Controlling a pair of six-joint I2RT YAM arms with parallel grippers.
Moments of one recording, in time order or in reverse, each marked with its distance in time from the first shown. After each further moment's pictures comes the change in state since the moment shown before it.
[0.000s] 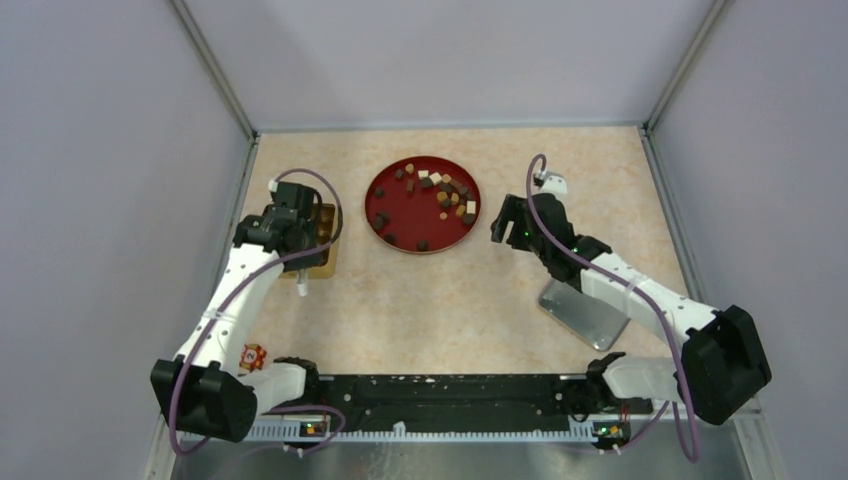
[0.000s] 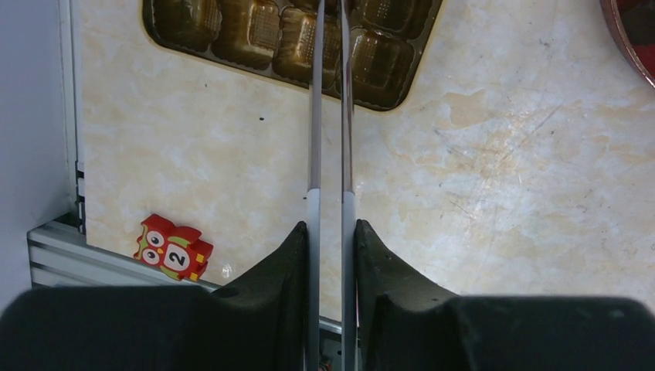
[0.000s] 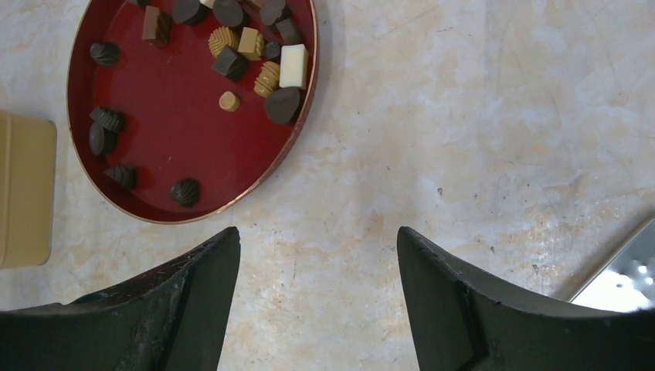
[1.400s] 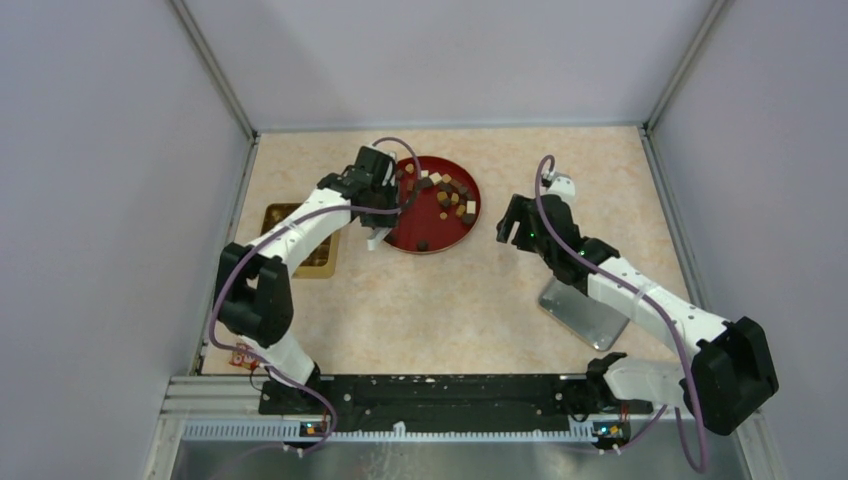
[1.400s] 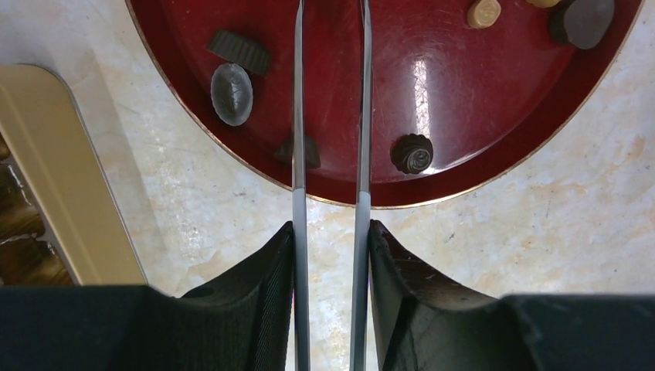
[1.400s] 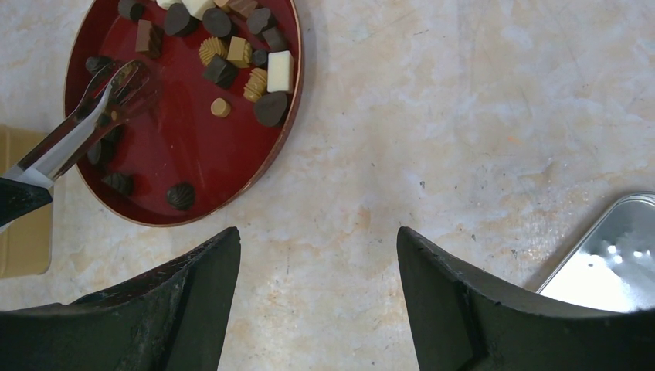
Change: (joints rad) left arm -0.251 0.508 0.246 0.391 0.278 0.054; right arm 0.000 -0.055 0.000 -0.056 0.038 0.018
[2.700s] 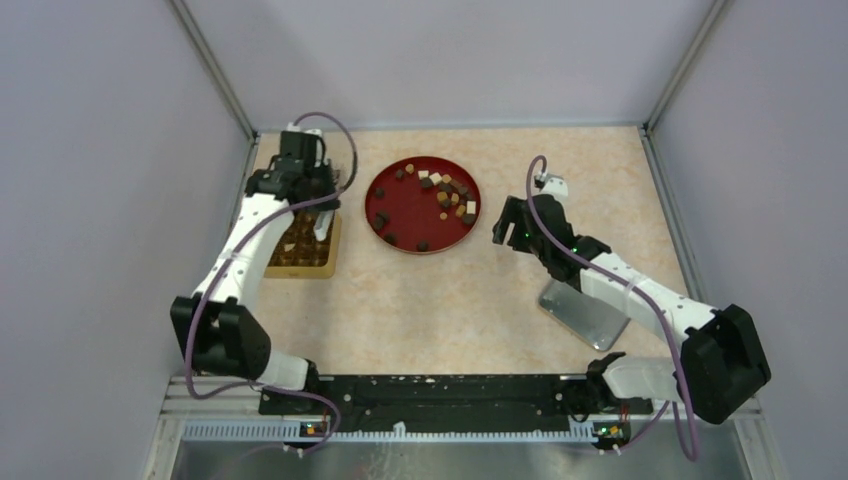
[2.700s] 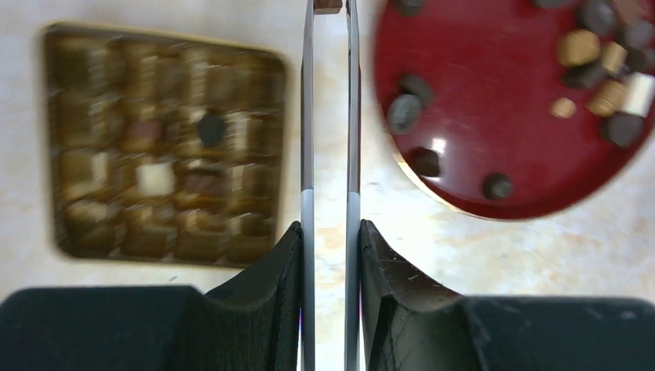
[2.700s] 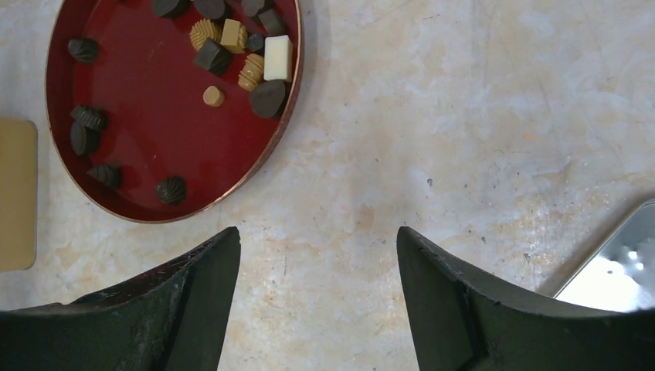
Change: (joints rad) left arm 0.214 -0.175 0.063 -0.137 -0.009 0.033; right arm 0.000 0.051 0.000 0.028 -0.016 -0.002
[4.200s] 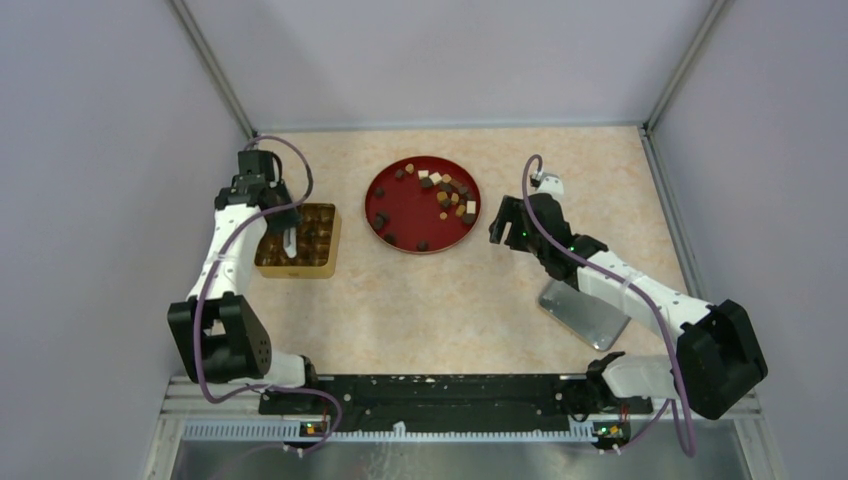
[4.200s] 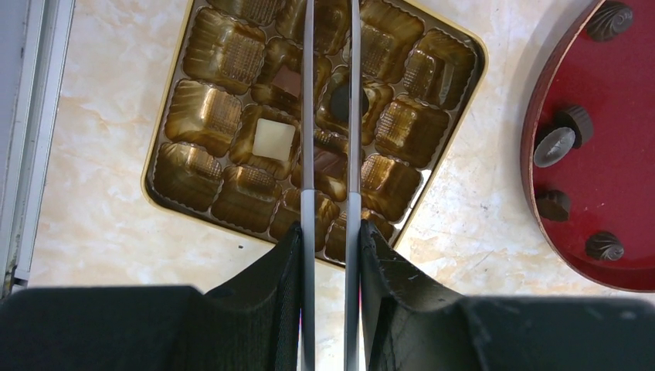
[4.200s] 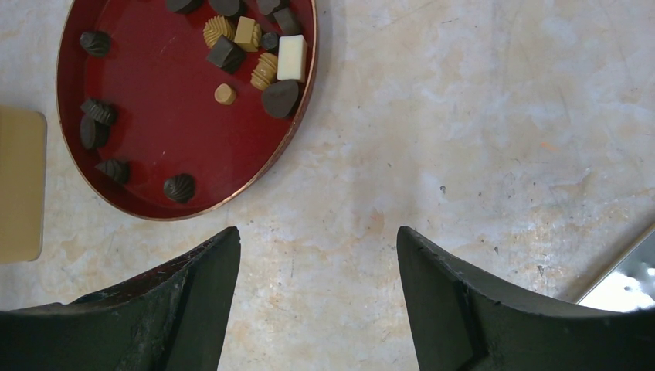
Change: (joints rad) left arm 0.330 -0.060 -0.169 0.028 -0.039 -0.011; right arm 0.000 0.031 0.000 0.037 -0.033 -0.021
